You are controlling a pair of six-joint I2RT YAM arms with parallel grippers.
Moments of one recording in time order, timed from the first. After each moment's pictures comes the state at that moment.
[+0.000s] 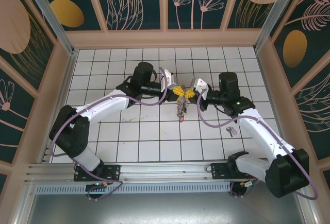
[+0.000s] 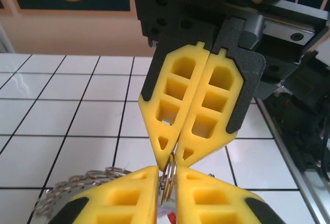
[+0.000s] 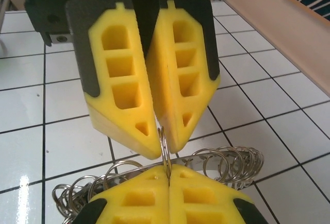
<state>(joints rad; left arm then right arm) -0.66 1.63 1.16 0.03 0.87 0.32 0.36 1.10 0.81 -0.25 -0.76 -0.57</state>
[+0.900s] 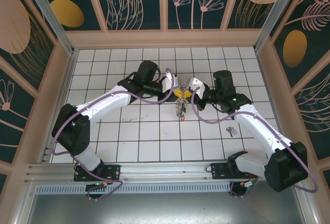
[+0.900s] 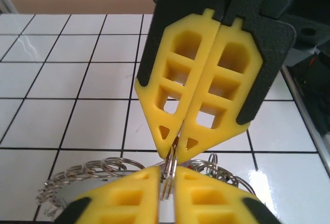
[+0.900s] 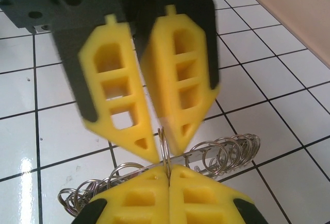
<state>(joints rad) -0.67 1.66 1.25 -0.22 0.77 0.47 0.41 1.16 0.87 -0.33 -0.67 -0.59</state>
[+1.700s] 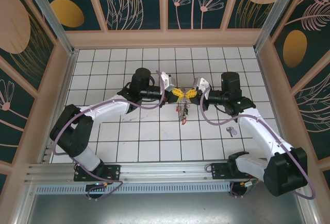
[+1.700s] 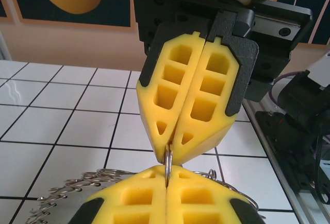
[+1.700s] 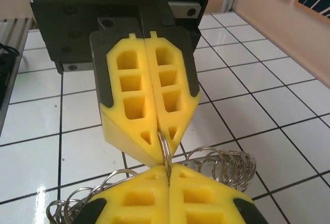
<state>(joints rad) -0.66 1.63 1.01 0.36 0.91 0.12 0.32 1.11 0.79 -0.20 -0.89 -0.53</state>
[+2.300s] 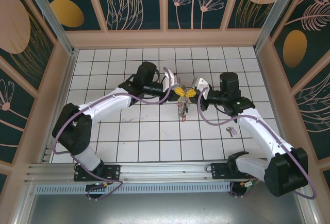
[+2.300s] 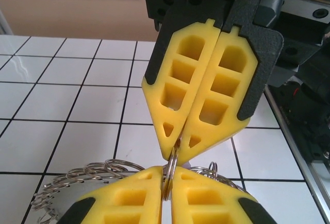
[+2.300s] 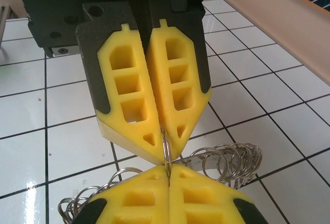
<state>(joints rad) -0.67 1.67 1.19 -0.04 0.84 0.34 0.34 1.11 0.79 -0.23 -0.78 -0.53</state>
